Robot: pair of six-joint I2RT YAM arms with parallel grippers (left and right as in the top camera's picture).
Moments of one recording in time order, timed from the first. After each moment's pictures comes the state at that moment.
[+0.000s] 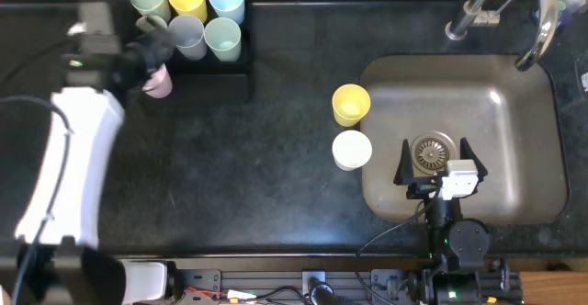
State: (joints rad) left arm -0.09 1.54 1.40 -0.71 -0.04 -0.82; right arm 0.04 0.01 0.02 -0.02 0.00 -0.03
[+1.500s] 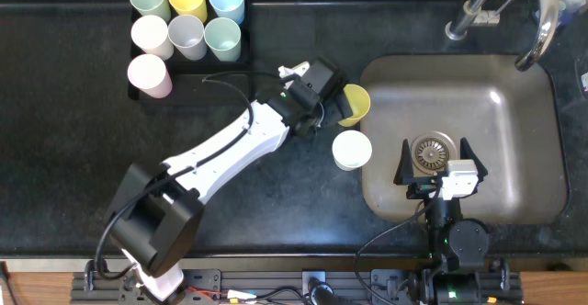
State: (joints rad) left arm -0.73 1.91 1.40 -0.58 0.01 -1.13; right arm 0.04 0.01 0.02 -0.02 0.00 -0.03
